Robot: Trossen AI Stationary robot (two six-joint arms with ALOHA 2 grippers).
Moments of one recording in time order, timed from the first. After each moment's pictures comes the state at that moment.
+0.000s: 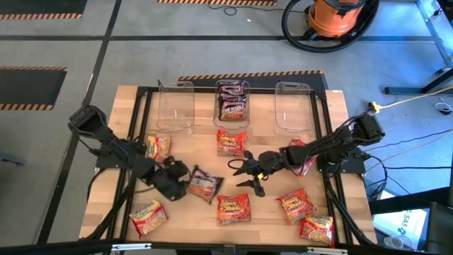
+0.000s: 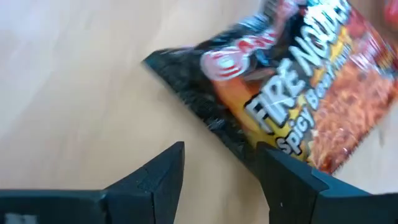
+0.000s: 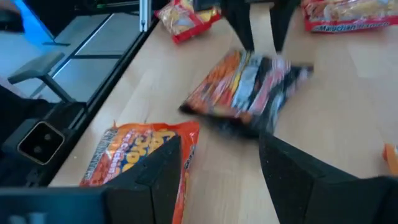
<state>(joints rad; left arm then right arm) -0.61 1.40 0.54 -0.21 -0.50 -0.98 0.25 1.61 0.76 0.40 -0.09 0.15</state>
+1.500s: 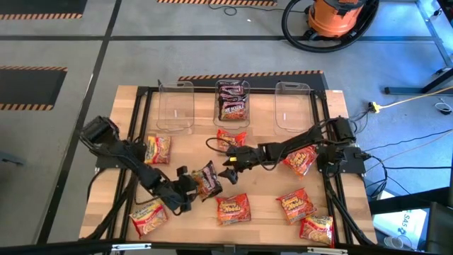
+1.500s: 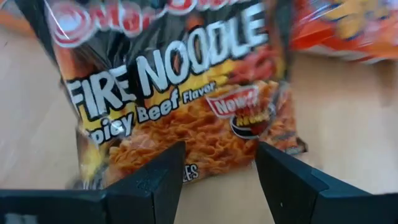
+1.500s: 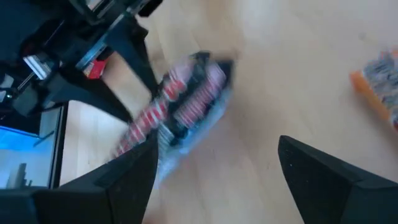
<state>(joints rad) -0.68 1.65 0.61 0.13 -0.59 -0.71 0.13 1.91 0.98 0.34 -0.07 0.73</state>
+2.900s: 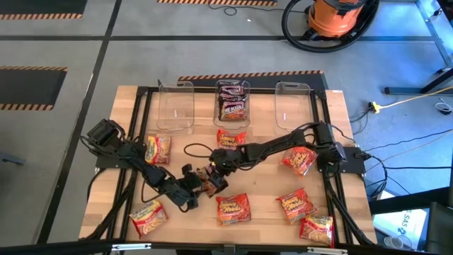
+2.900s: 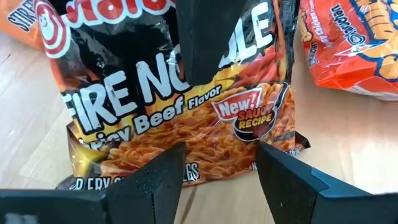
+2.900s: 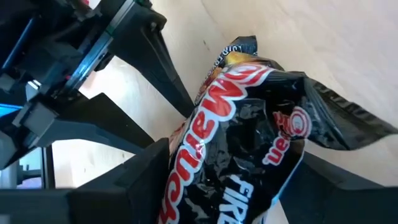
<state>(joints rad) -0.60 1.72 0.60 0.30 -0.61 -0.67 0.13 2.13 1.40 -0.05 -0.18 0.75</state>
